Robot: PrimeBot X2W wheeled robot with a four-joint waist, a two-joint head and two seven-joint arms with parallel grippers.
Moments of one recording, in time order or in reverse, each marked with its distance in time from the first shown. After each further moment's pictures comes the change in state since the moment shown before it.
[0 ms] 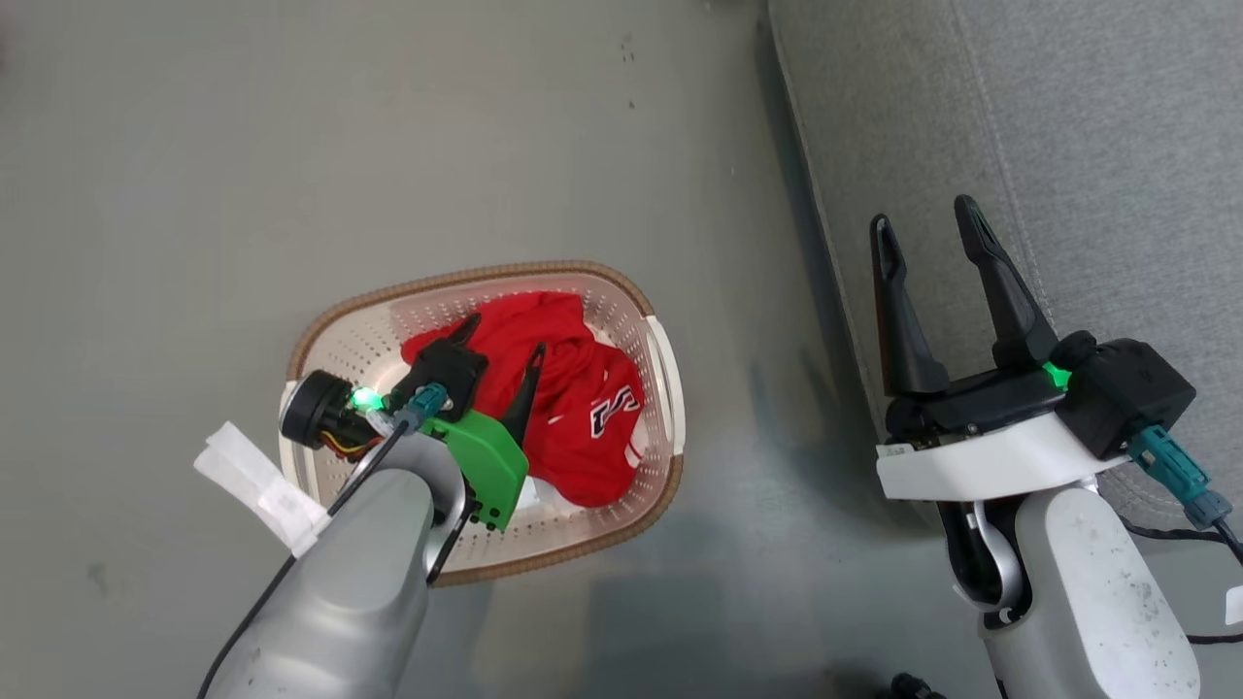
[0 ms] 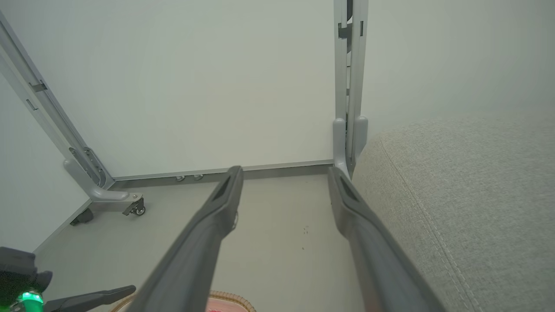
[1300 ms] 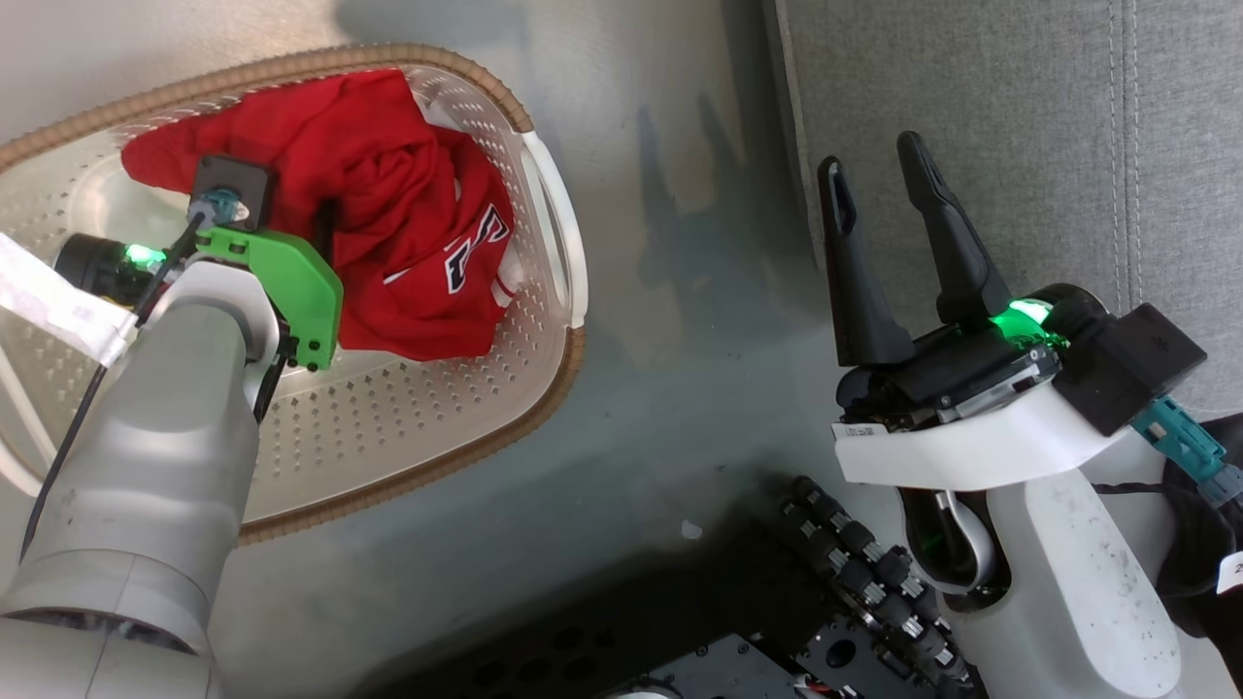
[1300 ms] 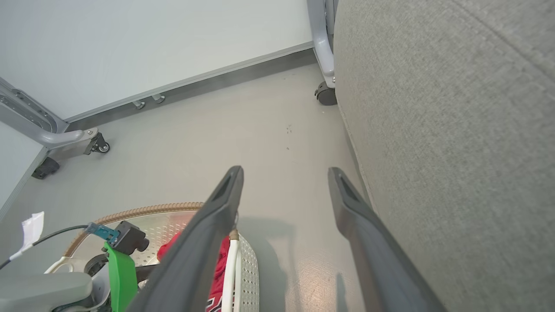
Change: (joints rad) left arm -0.386 0.136 -0.004 0.359 -0.106 0.008 0.100; right arm -0.077 0.000 0.121 -0.085 0.182 0.000 -0.007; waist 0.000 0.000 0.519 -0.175
